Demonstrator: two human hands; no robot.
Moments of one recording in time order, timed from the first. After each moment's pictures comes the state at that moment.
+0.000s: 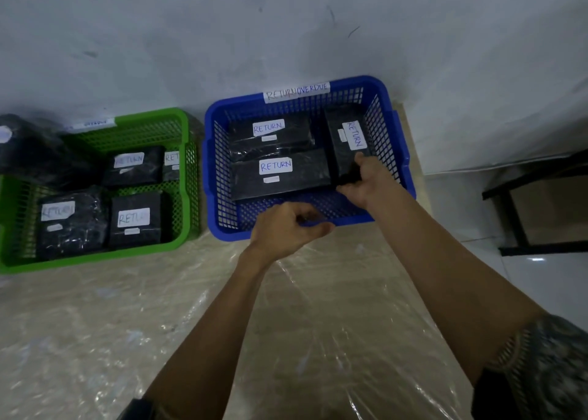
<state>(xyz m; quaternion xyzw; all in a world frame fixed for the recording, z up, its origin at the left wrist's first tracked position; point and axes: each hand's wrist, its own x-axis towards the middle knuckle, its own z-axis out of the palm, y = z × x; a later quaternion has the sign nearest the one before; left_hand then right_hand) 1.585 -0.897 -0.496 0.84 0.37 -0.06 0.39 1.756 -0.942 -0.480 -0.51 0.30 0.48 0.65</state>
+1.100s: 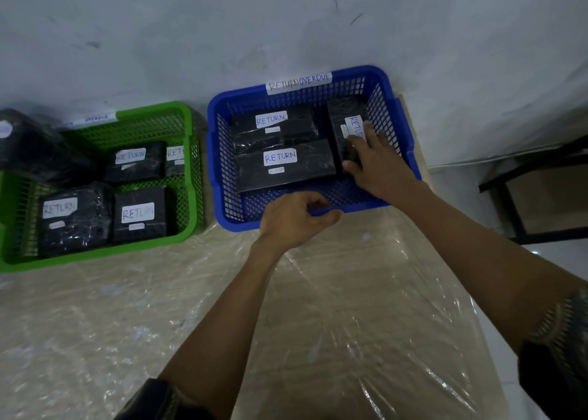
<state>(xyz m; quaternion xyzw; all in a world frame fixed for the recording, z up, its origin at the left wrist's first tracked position) 1.585 -0.902 -0.492 0.87 0.35 -0.05 0.35 1.770 -0.976 -0.498 -0.87 -0.45 0.19 0.07</state>
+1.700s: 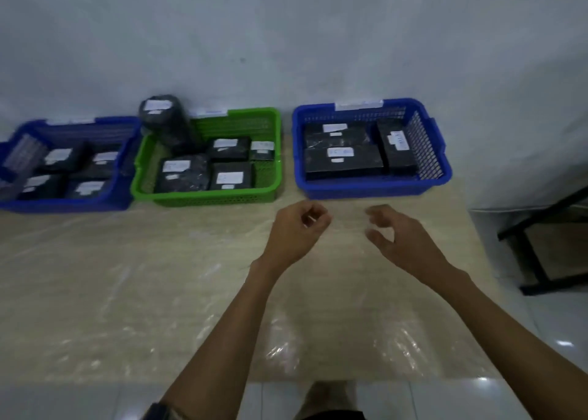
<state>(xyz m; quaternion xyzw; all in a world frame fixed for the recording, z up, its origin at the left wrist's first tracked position) 1.410 -0.946 -0.436 0.78 0.35 0.21 0.47 1.563 -1.089 -0.430 -0.81 -0.47 0.18 0.29</state>
